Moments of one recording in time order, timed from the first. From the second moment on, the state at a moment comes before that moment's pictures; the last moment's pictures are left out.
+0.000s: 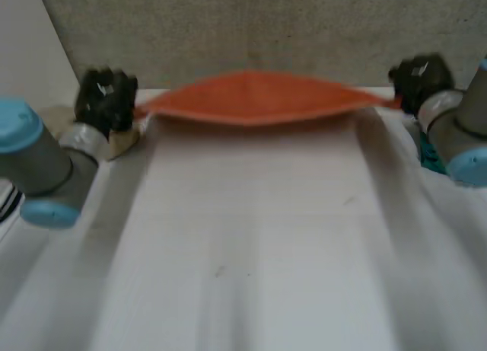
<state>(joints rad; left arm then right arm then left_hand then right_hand) 4.49 -2.12 -1.38 3.67 -1.41 3.53 1.75 -0.84 0.88 -0.04 1.48 2.58 1.16 1.20 1.19 1.20 0.98 1.18 1.19 1.19 1.20 1.03</state>
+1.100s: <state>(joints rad) 4.40 -2.40 -1.02 3.35 -1.59 3.81 1.74 -0.64 0.89 -0.17 1.55 2.20 1.16 1.20 1.19 1.20 0.98 1.18 1.19 1.19 1.20 1.03</state>
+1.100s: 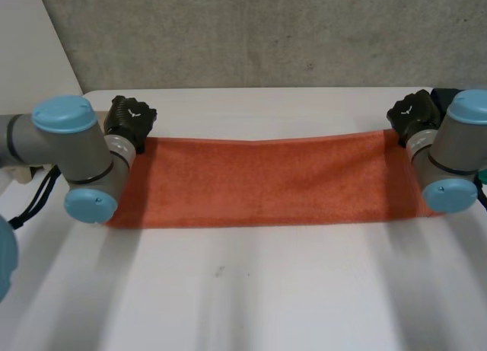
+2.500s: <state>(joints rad) 4.34 -1.88 -1.62 3.50 -1.52 3.60 1.79 -1.09 1.51 -0.38 1.35 2.14 0.19 0.20 0.21 0.20 0.05 1.11 1.18 1.19 1.20 0.99</state>
